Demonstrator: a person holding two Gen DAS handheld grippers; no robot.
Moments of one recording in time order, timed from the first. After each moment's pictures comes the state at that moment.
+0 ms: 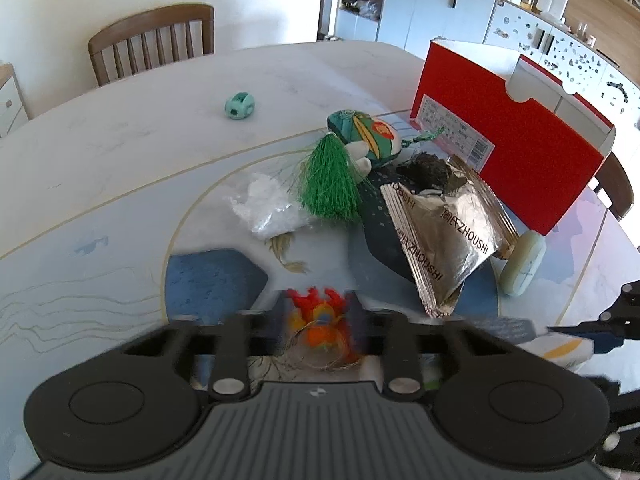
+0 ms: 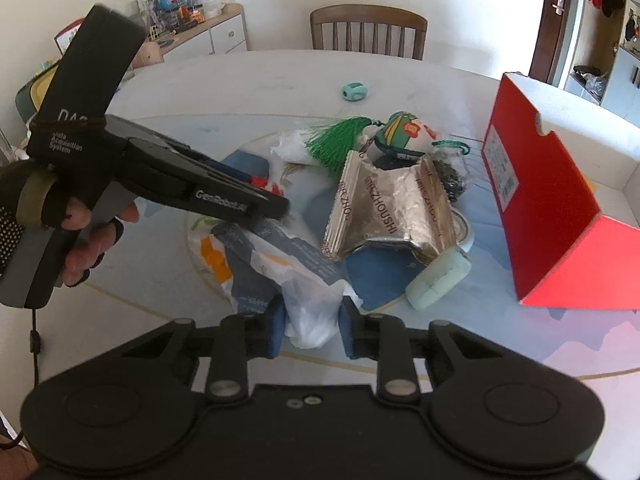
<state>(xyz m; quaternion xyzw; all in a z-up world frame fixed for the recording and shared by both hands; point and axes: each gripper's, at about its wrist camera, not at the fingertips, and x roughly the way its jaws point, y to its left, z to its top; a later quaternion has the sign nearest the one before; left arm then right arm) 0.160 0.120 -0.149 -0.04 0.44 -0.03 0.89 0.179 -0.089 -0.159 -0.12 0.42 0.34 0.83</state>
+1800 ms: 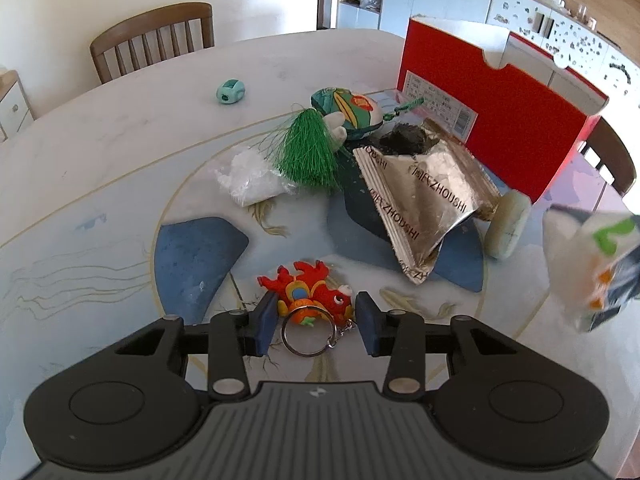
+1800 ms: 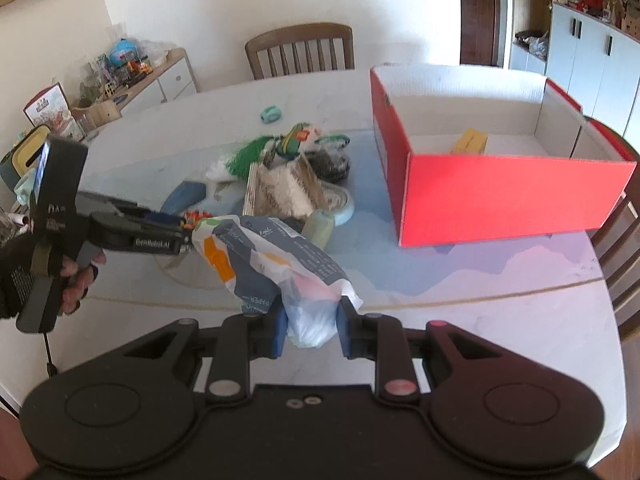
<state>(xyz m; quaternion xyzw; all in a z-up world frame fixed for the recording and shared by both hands) 0.137 0.095 -0.153 -0.01 0.45 -0.02 0.89 0.168 -0.197 -0.120 -0.04 0.42 0.28 0.86</state>
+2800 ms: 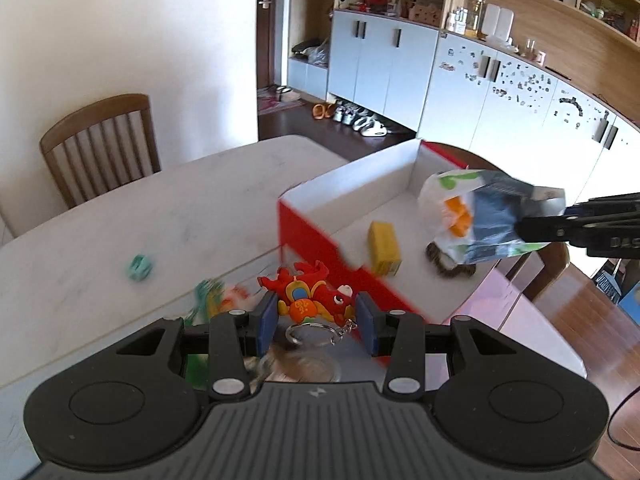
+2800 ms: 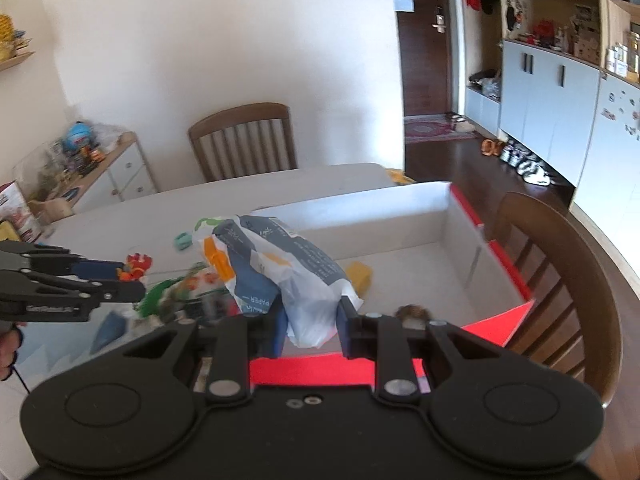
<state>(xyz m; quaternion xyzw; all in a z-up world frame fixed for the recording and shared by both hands) 0.219 -0.013 -0.017 0.00 0.38 -0.08 0.92 0.293 -0.288 -0.046 0.00 0.36 0.23 0.90</state>
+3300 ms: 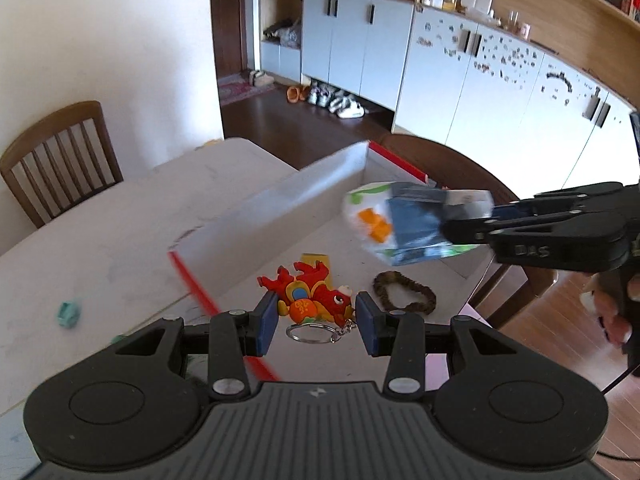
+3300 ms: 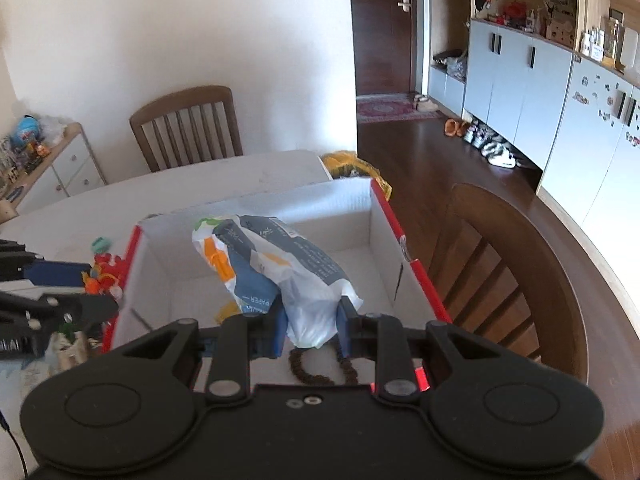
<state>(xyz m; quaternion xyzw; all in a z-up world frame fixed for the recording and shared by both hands) 0.298 -0.110 -0.023 0.03 0.42 -0.11 0.90 0.375 -0.320 -0.077 -0.02 0.39 0.18 0.90</state>
